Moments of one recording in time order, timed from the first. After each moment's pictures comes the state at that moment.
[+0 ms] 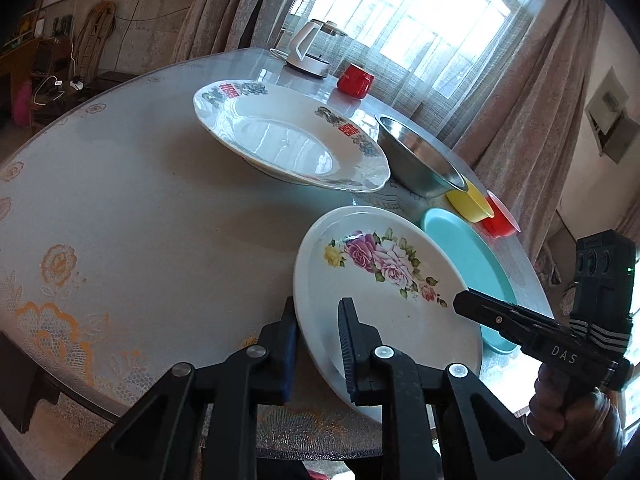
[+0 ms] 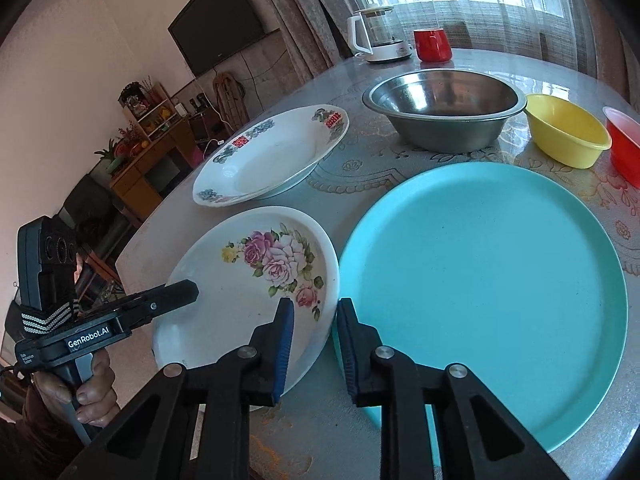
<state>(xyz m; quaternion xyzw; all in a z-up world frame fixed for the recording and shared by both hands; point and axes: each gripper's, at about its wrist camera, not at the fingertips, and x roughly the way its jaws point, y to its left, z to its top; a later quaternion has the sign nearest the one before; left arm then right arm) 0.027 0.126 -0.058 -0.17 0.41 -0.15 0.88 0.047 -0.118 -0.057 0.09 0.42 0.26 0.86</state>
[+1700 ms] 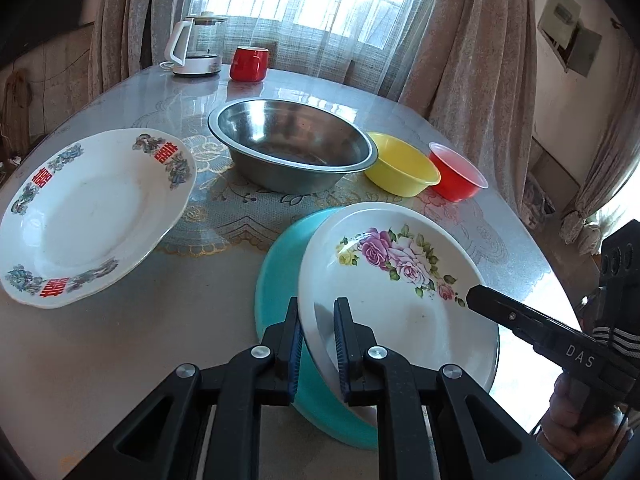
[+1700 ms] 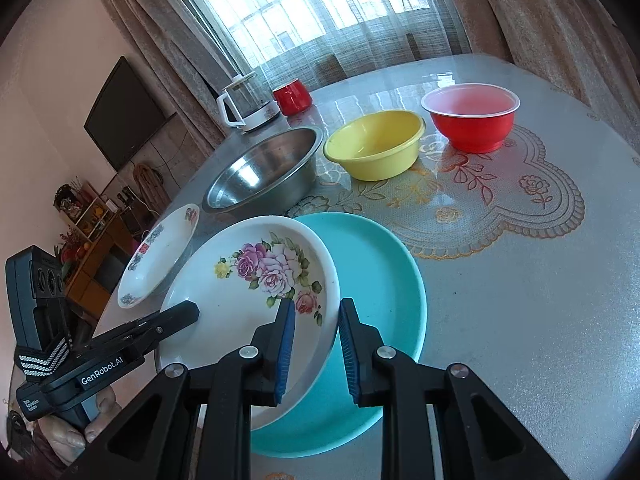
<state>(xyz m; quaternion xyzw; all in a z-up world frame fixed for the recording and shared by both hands) 0.093 -0.037 -0.030 -0.04 0.42 -0.22 0.88 0.040 -0.251 -0.047 0.21 0.38 0.09 0.90</state>
